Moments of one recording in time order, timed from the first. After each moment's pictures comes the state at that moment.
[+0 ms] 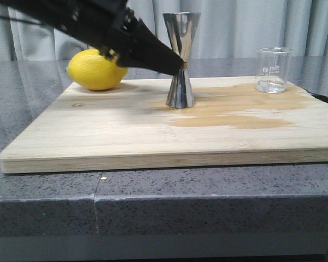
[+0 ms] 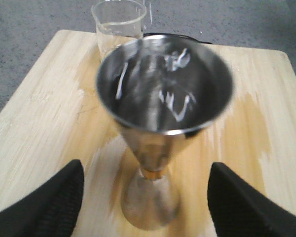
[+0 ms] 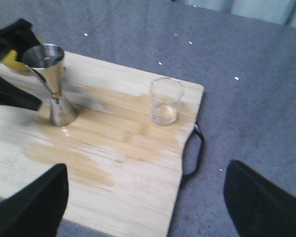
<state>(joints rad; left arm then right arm) -0.40 1.84 -1.35 -1.27 0.96 1.73 0.24 0.71 -0.93 0.06 0.80 -0.14</state>
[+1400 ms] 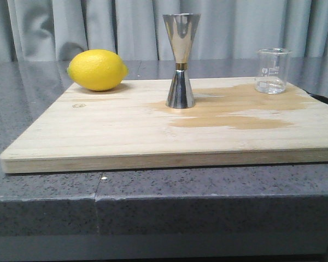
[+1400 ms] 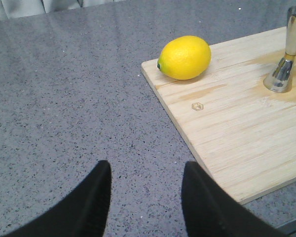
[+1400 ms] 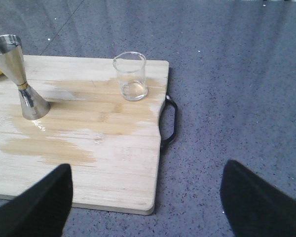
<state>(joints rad) -0.40 0.47 -0.62 0.05 0.65 -0.05 0.24 0.45 -0.69 -0.07 0.75 0.11</state>
